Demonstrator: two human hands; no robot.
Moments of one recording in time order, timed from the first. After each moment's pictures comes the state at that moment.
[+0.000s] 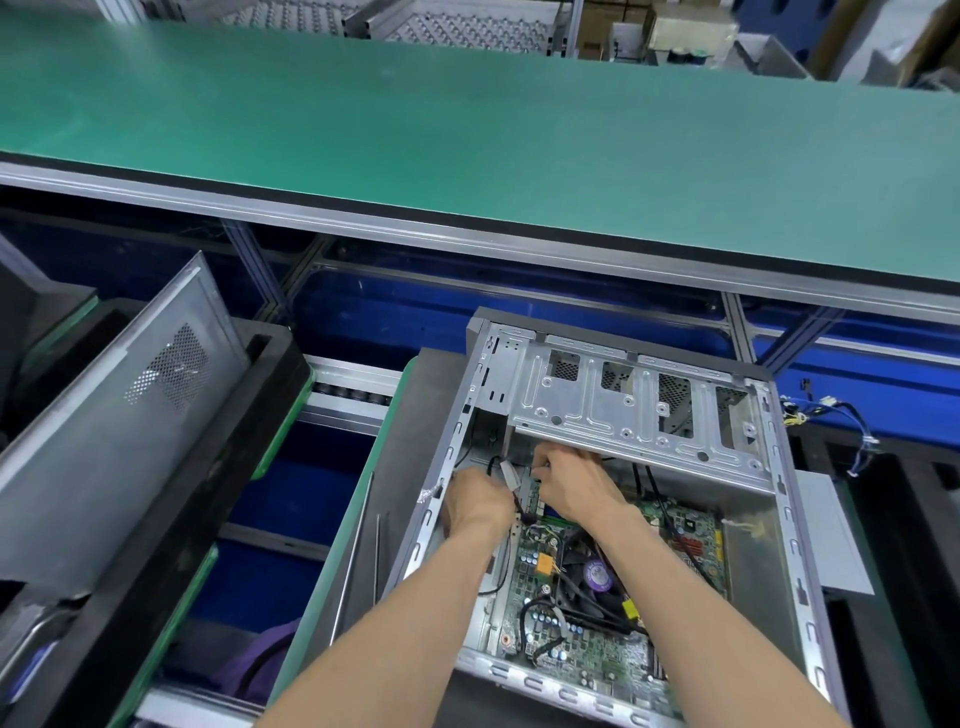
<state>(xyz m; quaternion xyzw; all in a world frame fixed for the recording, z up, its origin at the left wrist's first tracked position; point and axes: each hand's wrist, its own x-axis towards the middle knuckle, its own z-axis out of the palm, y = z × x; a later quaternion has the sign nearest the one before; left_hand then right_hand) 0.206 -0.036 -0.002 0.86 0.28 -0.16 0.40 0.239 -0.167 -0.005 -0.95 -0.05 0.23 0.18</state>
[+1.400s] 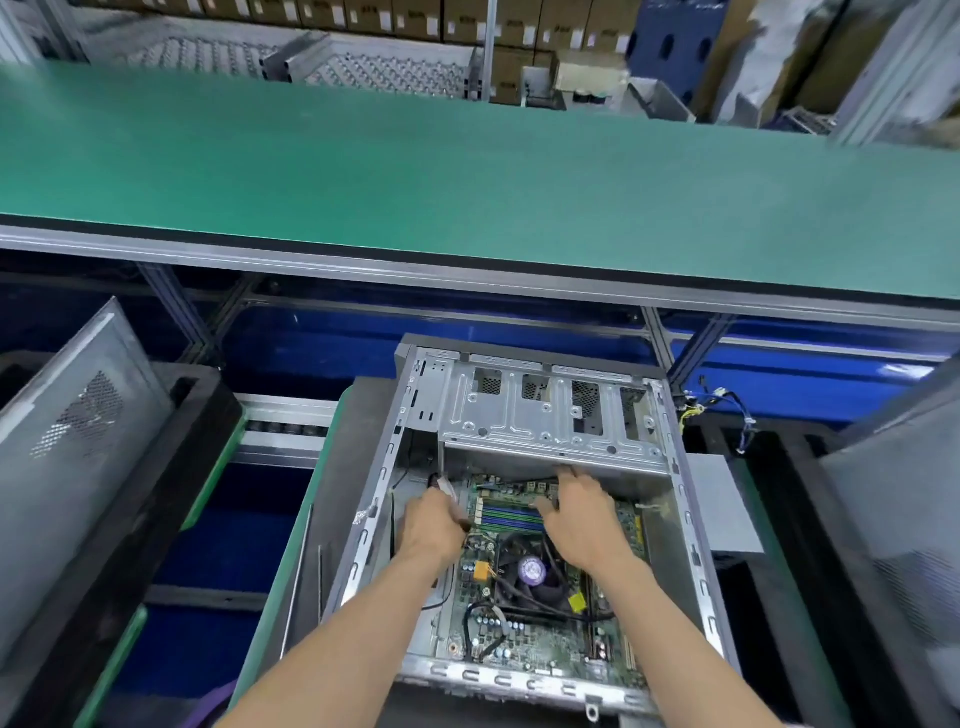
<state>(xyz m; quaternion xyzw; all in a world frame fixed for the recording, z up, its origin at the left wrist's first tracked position) 0.193 -0.042 -0.002 0.92 0.10 -0.20 0.32 0.177 -0.227 0.021 -0.97 0.09 0.12 0.19</state>
